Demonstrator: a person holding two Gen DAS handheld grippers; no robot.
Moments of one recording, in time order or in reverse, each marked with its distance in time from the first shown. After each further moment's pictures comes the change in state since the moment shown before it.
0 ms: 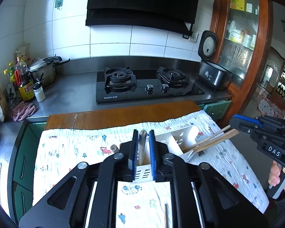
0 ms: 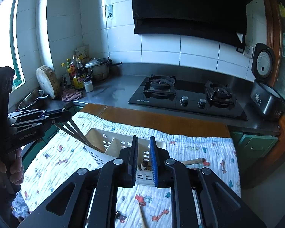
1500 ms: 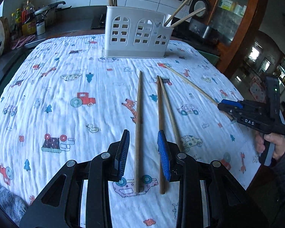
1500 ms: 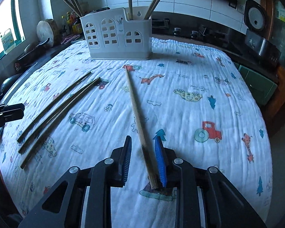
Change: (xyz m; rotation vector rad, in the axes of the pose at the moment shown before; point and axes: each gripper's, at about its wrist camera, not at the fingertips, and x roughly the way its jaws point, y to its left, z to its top) left arm -0.053 -0.038 -0.277 -0.070 0.235 -0.070; right arm -0.019 -0.022 -0.277 0.005 0.263 -0.005
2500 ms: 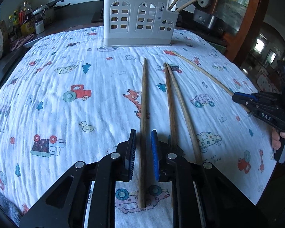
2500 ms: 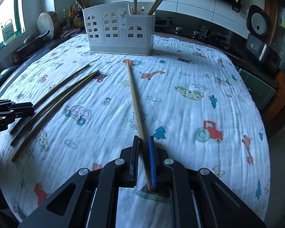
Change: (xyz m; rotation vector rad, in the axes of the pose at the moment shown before) left arm 0.035 -0.005 -0.004 0.049 0.043 0.084; right arm 0.006 0.005 -0.002 -0.053 0.011 -0.035
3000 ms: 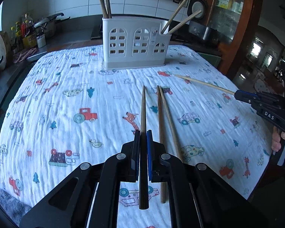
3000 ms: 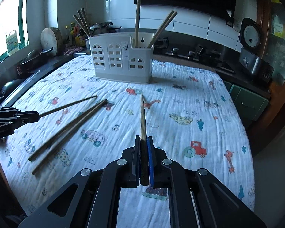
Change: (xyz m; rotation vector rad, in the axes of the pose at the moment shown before) left arm -0.050 -0.004 0.021 0.011 -0.106 -0.027; right arm -0.060 0.007 0.019 0.015 -0.147 -0.013
